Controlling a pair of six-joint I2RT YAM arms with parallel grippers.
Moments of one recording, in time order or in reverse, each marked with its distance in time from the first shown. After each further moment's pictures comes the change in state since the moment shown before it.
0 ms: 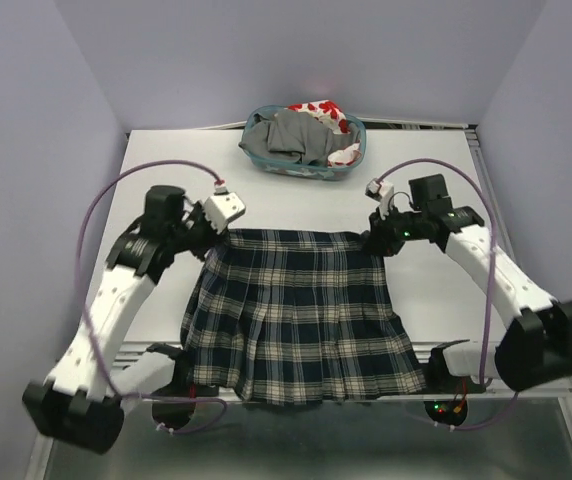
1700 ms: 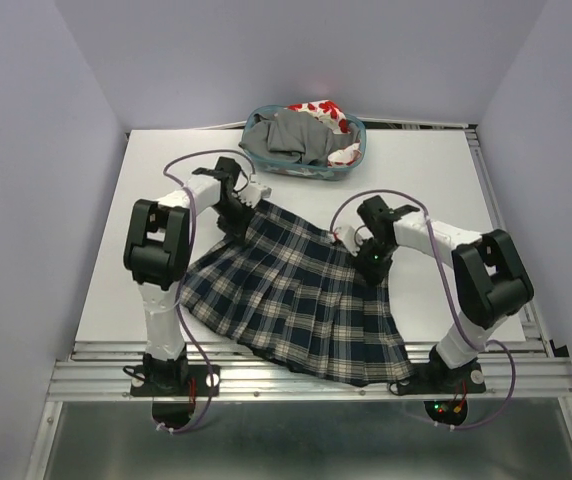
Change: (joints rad) left arm 0.011 1.120 0.347 -0.011 -0.079 -0.214; right arm 0.154 0.545 0.029 -0.063 0.387 -0.266
